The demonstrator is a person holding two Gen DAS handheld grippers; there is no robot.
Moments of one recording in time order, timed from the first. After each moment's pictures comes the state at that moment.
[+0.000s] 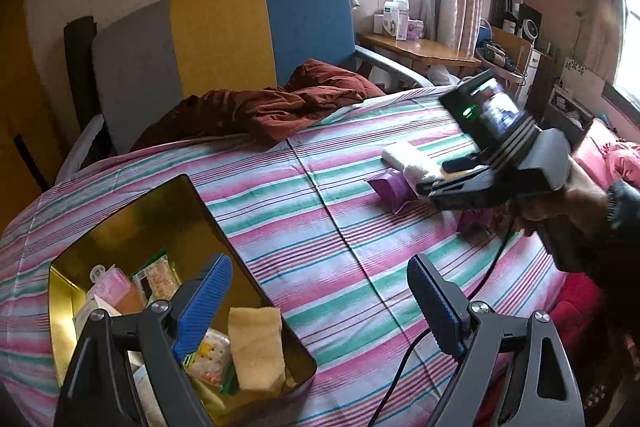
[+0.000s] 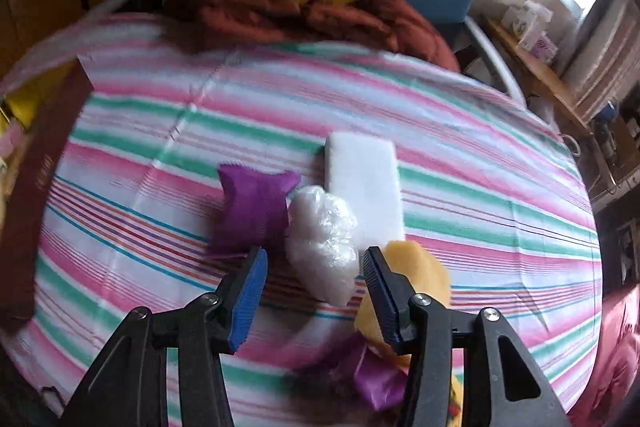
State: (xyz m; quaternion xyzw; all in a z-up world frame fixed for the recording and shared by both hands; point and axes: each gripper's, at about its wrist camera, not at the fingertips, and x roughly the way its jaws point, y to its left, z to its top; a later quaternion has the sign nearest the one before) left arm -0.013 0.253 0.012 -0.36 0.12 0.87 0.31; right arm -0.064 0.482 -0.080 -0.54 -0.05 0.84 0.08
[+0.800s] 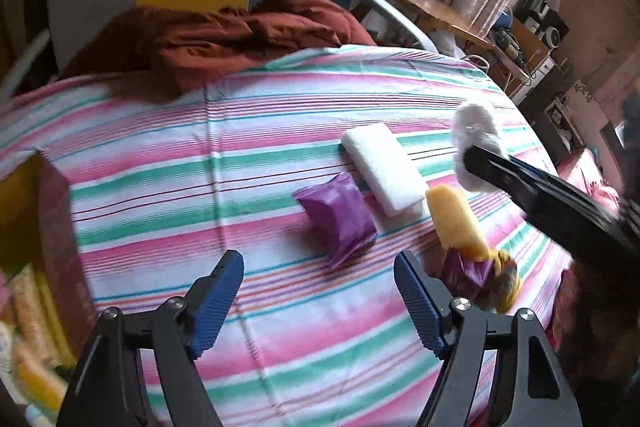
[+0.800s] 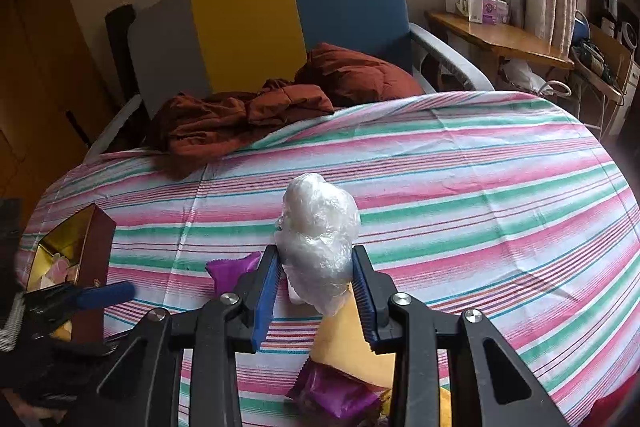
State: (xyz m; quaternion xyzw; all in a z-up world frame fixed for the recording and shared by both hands) left arm -0.103 0.387 -0.047 -0.51 0.05 0.79 0.32; right arm -0.028 0.556 -0.024 -0.40 0.13 0.90 0.09
